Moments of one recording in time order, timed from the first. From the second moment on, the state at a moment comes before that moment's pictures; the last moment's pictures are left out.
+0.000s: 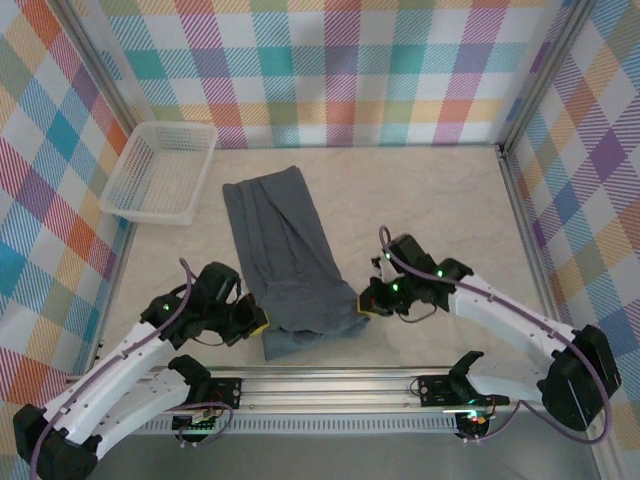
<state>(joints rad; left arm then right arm) -0.61 0.78 0.70 -0.92 0.31 -1.13 0.70 1.17 0.86 -0.71 -0.47 0.80</state>
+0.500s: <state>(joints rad) -0.20 1.35 1.19 -0.70 -0.03 -0.89 0.54 2.01 1.94 -0.68 -0.41 0.58</state>
